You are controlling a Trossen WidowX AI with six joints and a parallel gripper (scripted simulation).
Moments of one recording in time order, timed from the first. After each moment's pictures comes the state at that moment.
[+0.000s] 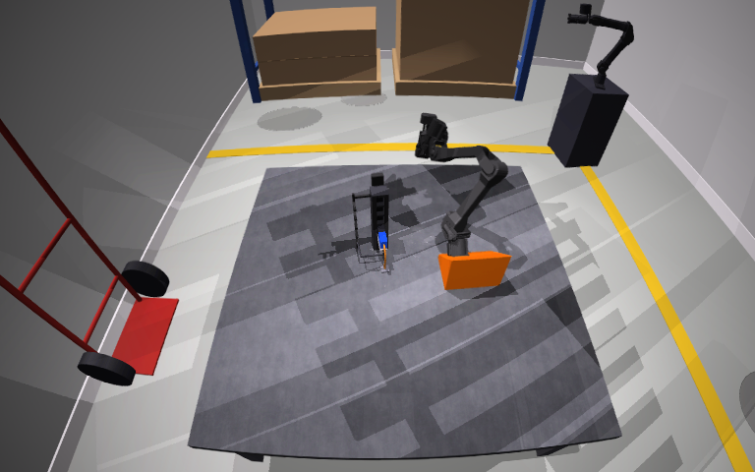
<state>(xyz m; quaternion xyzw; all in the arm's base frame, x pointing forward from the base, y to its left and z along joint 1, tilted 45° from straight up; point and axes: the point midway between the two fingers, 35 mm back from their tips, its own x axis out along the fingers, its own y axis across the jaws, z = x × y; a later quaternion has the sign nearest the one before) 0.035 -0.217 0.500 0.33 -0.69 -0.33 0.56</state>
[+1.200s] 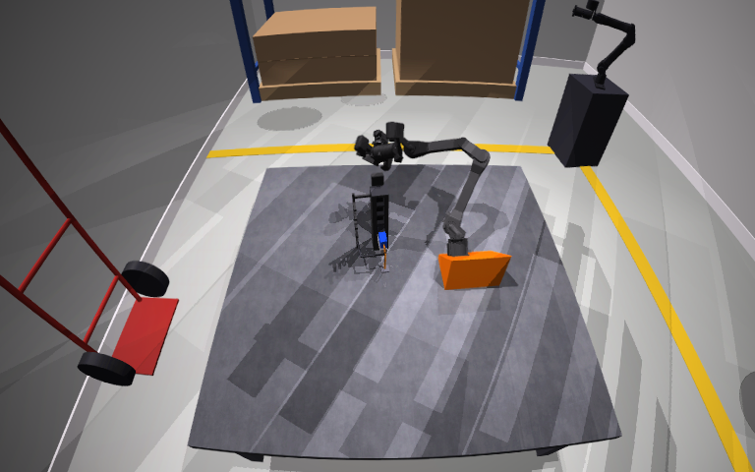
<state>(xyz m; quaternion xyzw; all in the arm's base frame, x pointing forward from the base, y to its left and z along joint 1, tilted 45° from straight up) 0.289 -0.196 0.406 0.17 -0.12 -0.42 0.88</state>
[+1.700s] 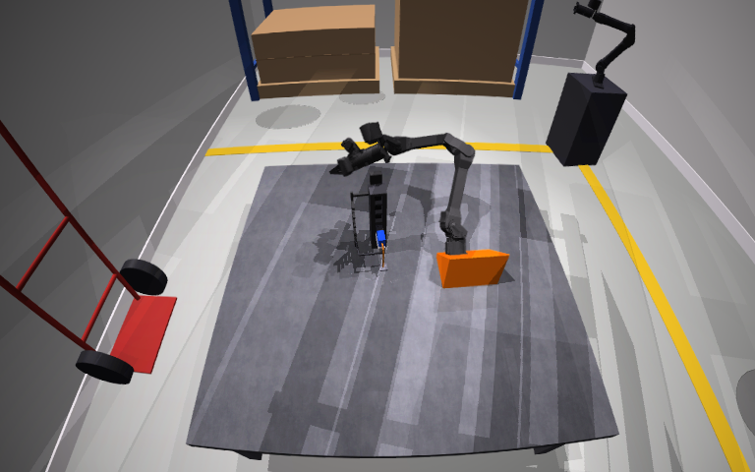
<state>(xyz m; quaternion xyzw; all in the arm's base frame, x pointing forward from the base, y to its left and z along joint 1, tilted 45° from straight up) 0.392 -0.067 0.330 -0.11 0.16 -0.22 0.96</state>
